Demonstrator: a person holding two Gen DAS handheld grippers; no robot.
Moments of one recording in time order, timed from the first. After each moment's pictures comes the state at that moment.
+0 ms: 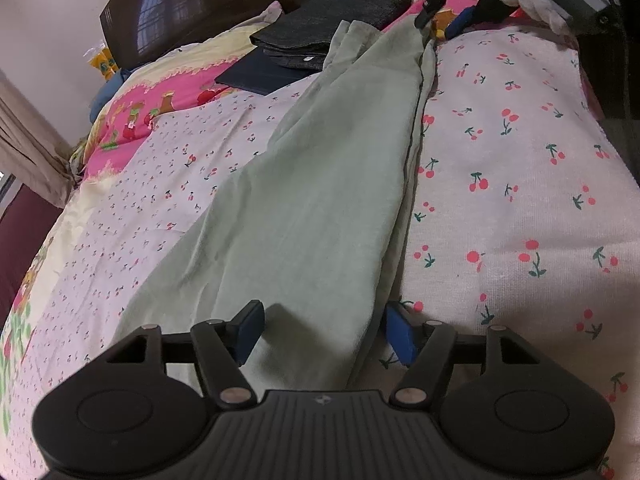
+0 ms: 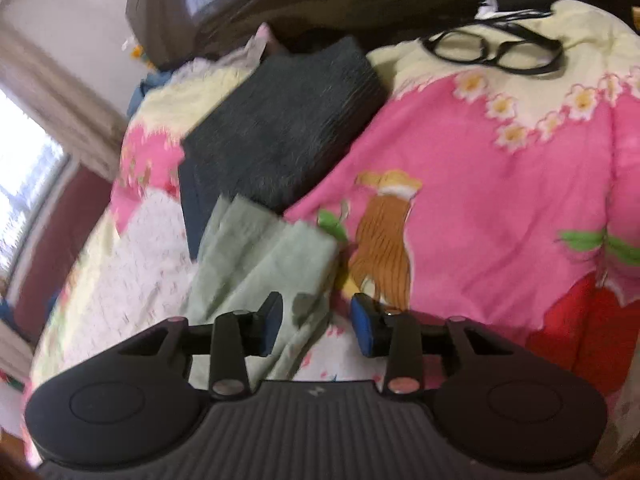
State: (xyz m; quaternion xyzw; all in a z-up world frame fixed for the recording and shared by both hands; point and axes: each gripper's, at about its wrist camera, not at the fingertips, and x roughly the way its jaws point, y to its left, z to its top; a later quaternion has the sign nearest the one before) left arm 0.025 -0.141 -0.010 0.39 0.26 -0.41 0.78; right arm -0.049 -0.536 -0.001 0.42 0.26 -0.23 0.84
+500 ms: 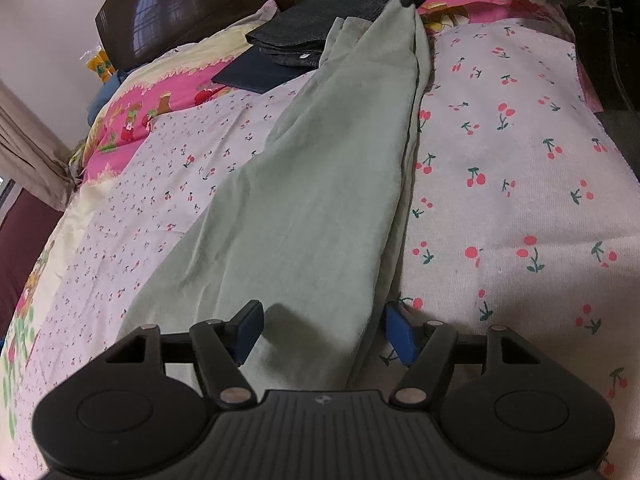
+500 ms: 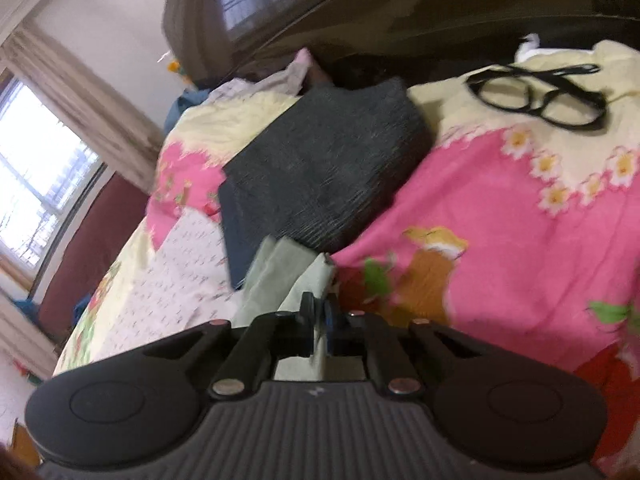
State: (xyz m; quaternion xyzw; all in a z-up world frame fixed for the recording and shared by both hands) left arm 0.023 -0.143 -0.010 0.40 0.26 -0.41 0.77; right arm -0.044 -0.546 0.018 0.40 0.24 -0.21 0.86
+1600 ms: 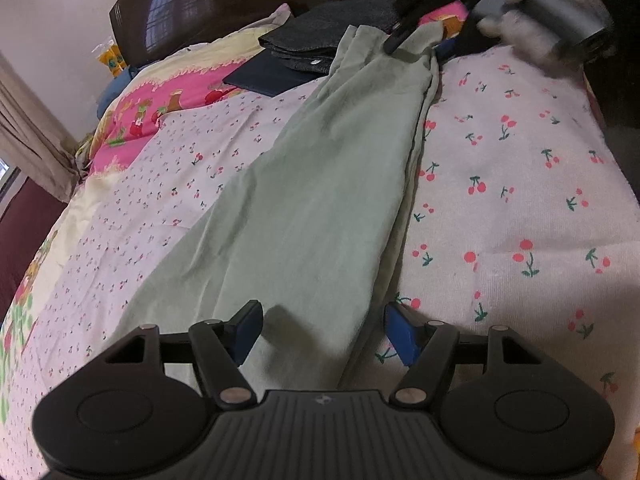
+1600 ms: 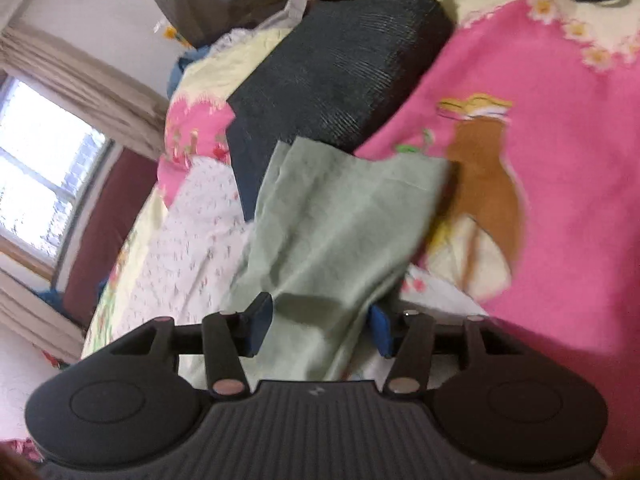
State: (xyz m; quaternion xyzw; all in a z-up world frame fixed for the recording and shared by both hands) left arm 0.020 -0.138 -0.007 0.38 0.26 -0.41 0.79; right arm -0.025 -0.513 -0.030 0.47 0.25 -0.15 0.83
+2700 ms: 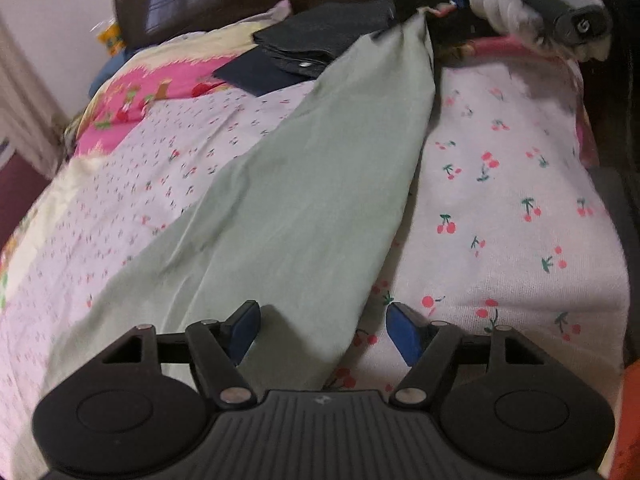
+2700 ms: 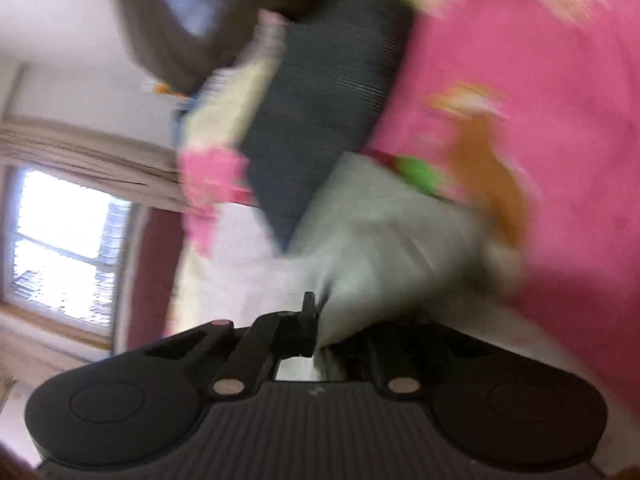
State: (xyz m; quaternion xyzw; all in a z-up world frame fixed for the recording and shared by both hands) left arm 0.017 -0.154 -0.008 0.32 0.30 -0.42 0.79; right arm -0.034 -0.512 0.017 0.53 0.18 -0.11 0.82
